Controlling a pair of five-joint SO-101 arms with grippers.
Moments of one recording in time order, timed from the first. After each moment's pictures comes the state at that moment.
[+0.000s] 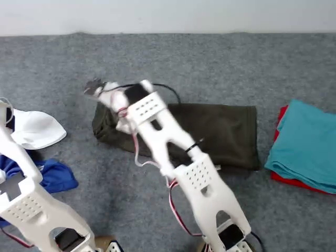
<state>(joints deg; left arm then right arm) -42.5 23.2 -27.2 94.0 -22.9 -38.0 57.3 -63.6 89.4 30.0</state>
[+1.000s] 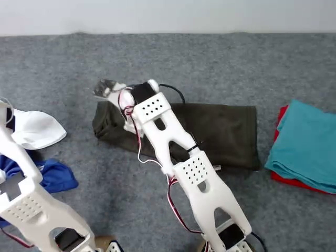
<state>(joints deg) -42.5 23.2 -27.2 94.6 -22.9 -37.9 66.8 -80.7 100.5 30.6</state>
